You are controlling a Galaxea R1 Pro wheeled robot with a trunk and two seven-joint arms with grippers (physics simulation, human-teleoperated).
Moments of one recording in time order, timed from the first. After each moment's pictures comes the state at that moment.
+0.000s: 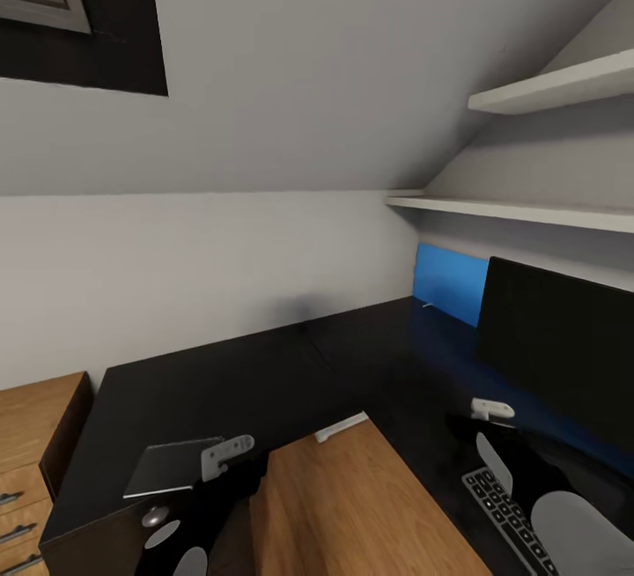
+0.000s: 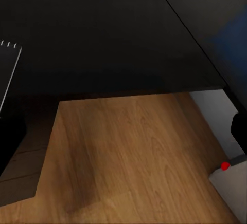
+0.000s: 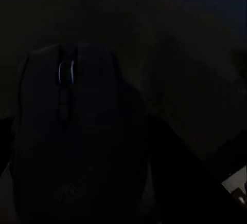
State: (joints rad) left arm -0.02 0.00 -0.30 -1.60 0.59 0.41 0.44; right arm -0.66 -0.20 0.06 -0.53 -0.27 0.35 -0.13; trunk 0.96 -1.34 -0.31
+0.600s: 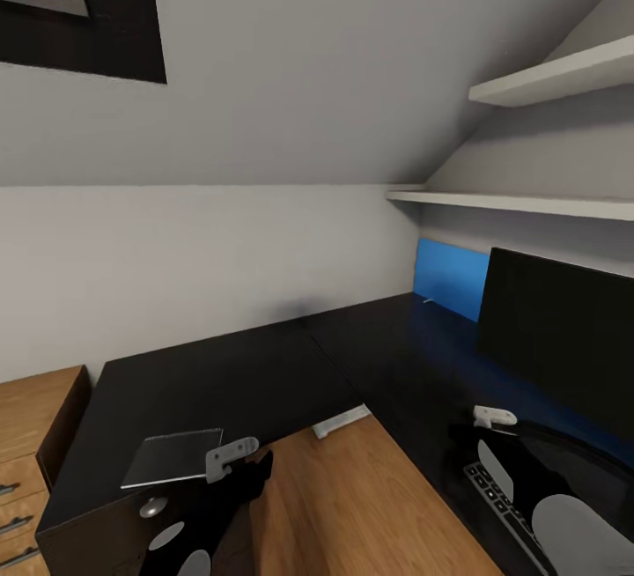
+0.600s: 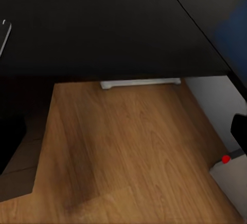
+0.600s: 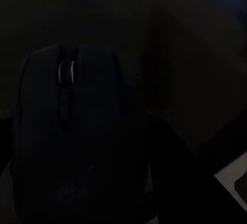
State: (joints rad) left arm -0.02 0.00 -0.32 -1.60 0.59 0.41 0.44; right arm -0.66 -0.20 0.06 -0.47 -0.25 0.31 -0.13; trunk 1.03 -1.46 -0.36
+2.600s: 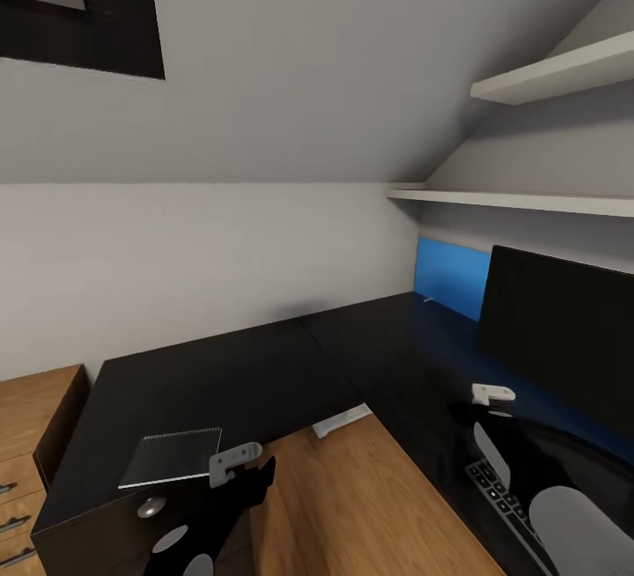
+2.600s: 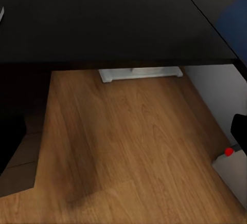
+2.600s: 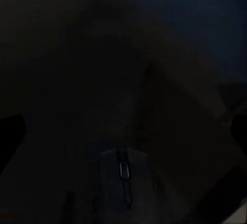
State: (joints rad) left arm -0.02 0.01 -0.34 -1.58 0.60 0.41 0.44; right arm -0.66 -0.19 0.06 -0.62 -0.20 0.34 -0.18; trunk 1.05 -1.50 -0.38
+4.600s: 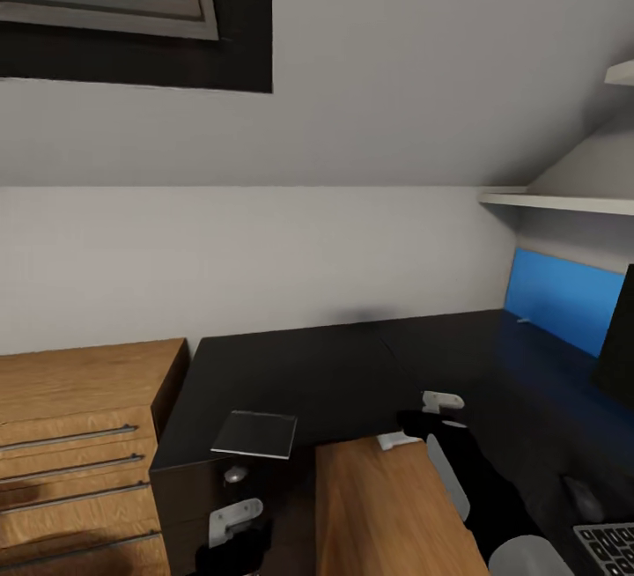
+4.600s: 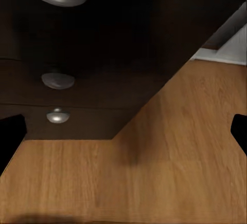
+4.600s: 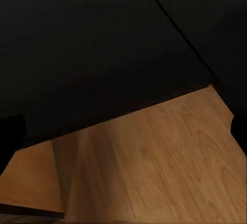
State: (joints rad) left arm 0.04 0.02 -0.38 -1.40 0.58 0.35 0.44; right arm -0.49 -0.01 0.08 -0.98 -0.23 0.53 -0.24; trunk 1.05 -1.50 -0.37
